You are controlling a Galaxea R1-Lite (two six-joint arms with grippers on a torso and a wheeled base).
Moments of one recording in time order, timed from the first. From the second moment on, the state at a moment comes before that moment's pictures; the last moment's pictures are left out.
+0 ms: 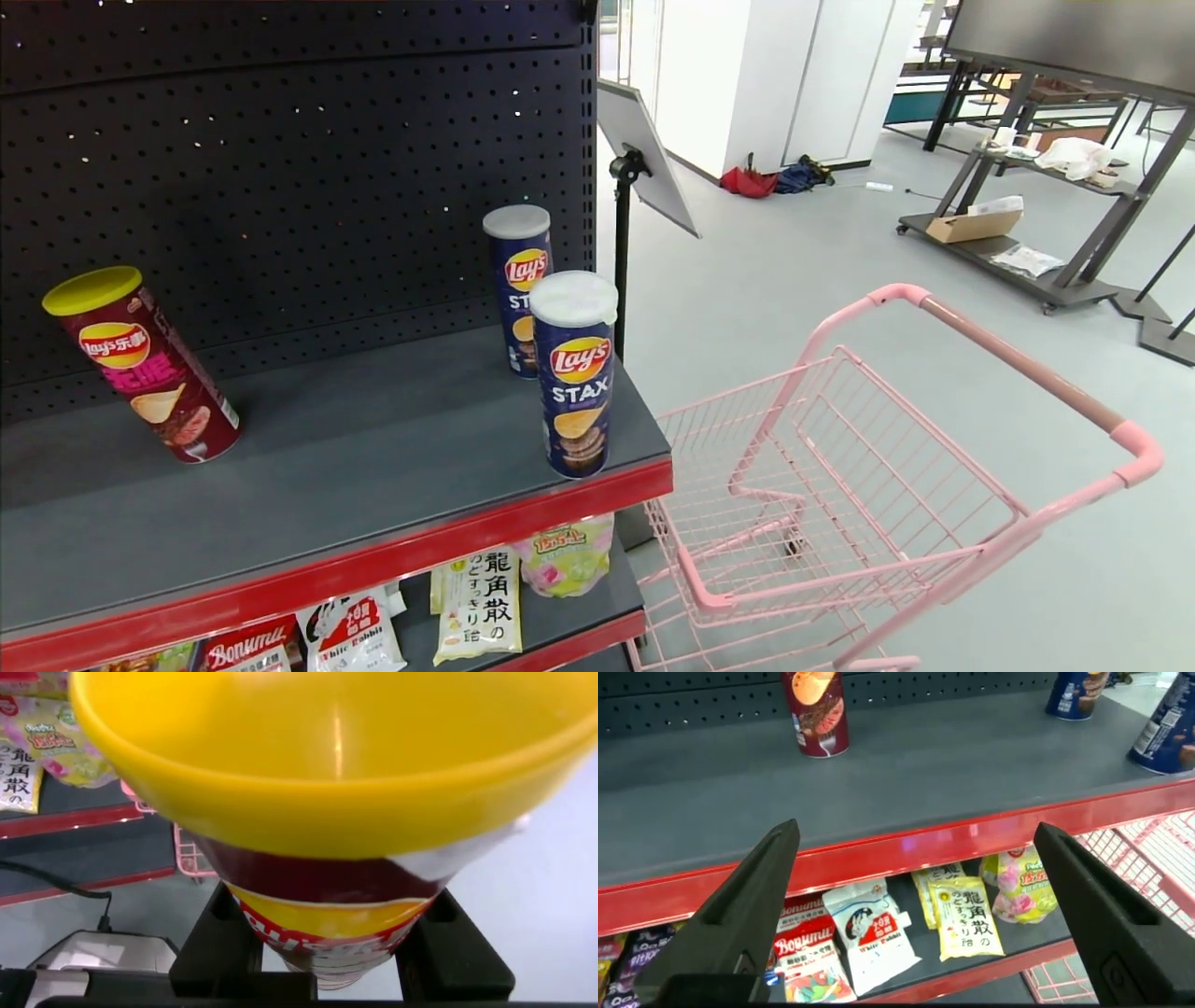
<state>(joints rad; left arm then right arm) 0.00 0.01 0.00 0.00 0.05 0.00 0.08 0.51 -0.72 0.61 -0.13 -0.19</state>
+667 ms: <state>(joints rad) 0.00 0.01 0.00 0.00 0.05 0.00 0.08 0.47 -0.68 0.60 -0.13 -0.19</state>
